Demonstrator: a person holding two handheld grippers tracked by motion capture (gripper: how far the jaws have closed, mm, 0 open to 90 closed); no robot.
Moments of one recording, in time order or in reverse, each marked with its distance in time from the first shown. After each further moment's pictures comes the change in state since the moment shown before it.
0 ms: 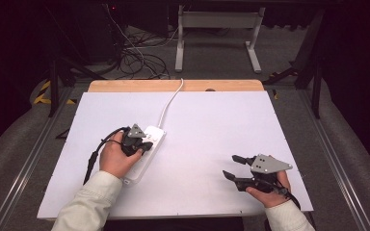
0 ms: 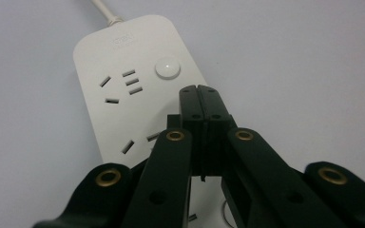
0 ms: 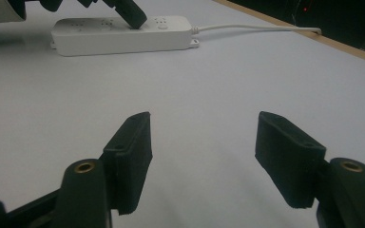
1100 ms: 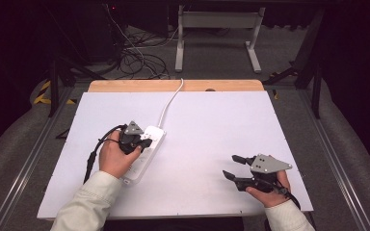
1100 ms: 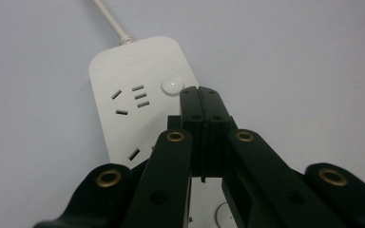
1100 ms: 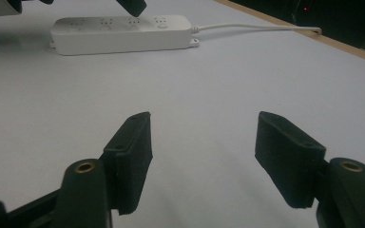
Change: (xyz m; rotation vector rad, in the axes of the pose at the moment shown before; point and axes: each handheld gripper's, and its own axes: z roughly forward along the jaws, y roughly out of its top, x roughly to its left) left arm 0.000 0.006 -0.010 -0.041 0.009 -0.056; right arm 0.000 0.000 0.001 0.001 -0.001 0.000
